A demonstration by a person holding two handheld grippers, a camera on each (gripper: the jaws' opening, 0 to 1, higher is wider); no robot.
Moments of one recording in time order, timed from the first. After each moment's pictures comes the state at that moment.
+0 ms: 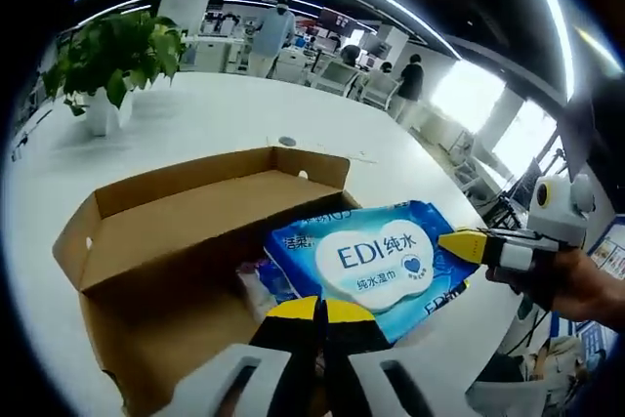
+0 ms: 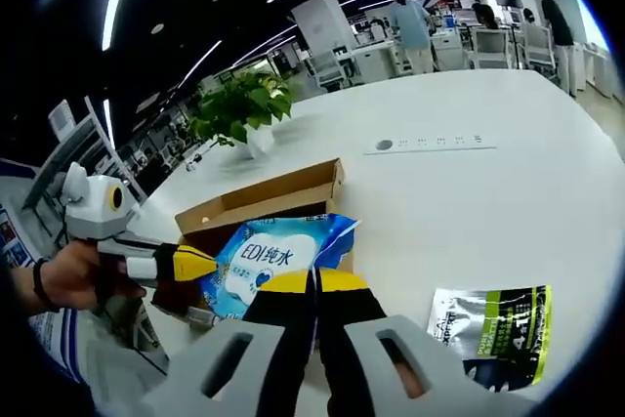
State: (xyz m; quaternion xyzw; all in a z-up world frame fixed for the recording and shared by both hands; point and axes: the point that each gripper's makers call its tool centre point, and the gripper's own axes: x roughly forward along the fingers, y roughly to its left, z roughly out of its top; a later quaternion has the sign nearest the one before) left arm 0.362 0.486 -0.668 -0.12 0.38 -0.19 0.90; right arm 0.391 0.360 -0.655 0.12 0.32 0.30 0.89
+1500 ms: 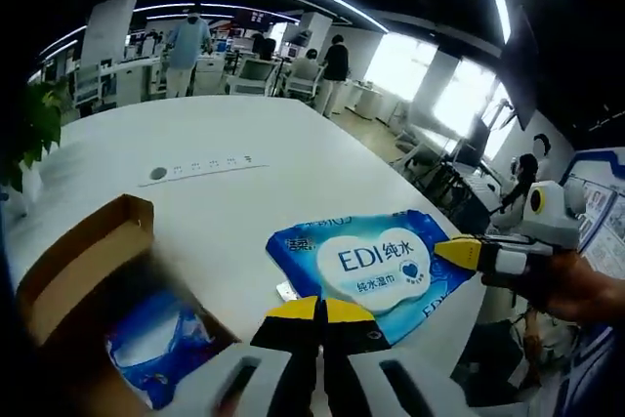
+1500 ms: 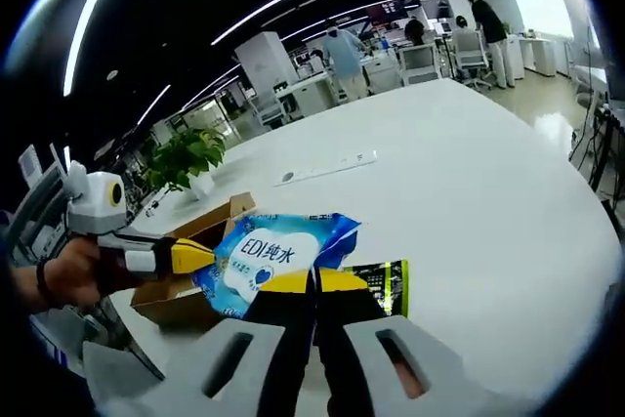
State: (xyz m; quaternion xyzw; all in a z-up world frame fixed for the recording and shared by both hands) left arm 0.369 0.301 -0.644 -0.05 0.37 -0.34 0.86; right arm 0.348 0.172 -0.639 0.16 0.28 0.17 0.93
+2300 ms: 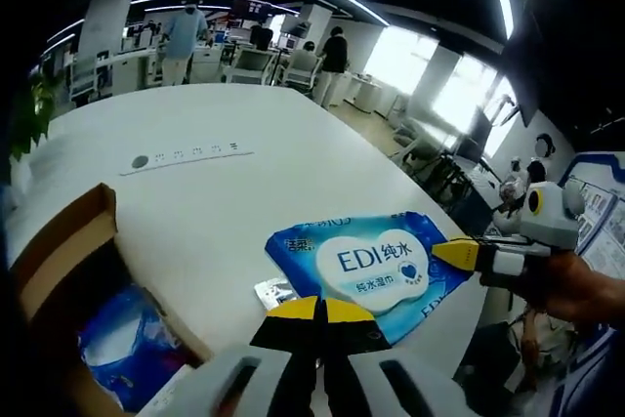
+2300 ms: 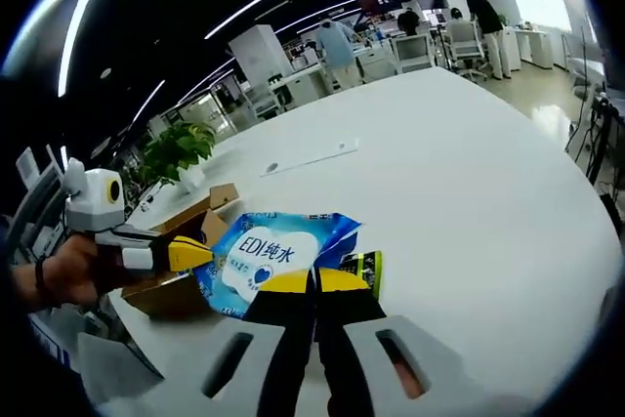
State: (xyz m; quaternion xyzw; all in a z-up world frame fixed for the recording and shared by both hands) left arm 0.372 0.281 -0.670 -0.06 0.38 -0.33 0.86; right arm 0.362 0.151 -0.669 0.16 0.31 0.18 0.92
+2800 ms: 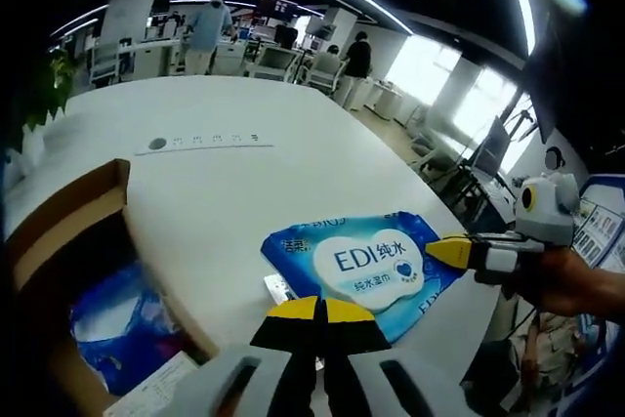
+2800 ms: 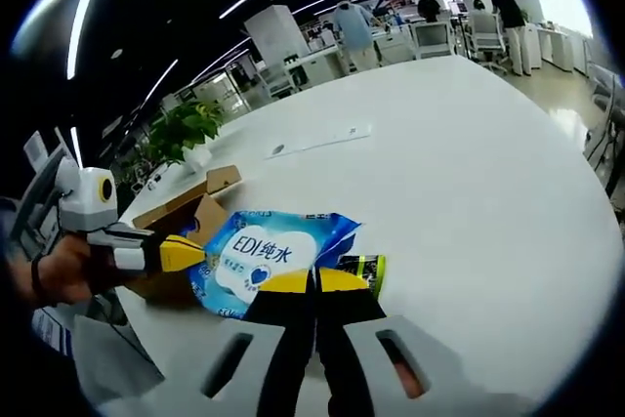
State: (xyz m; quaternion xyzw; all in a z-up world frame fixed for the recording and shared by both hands) left arm 0.377 0.282 -0.684 -0.09 0.39 -0.29 0.87; right arm 0.385 0.152 -0.690 0.14 0.34 0.22 0.91
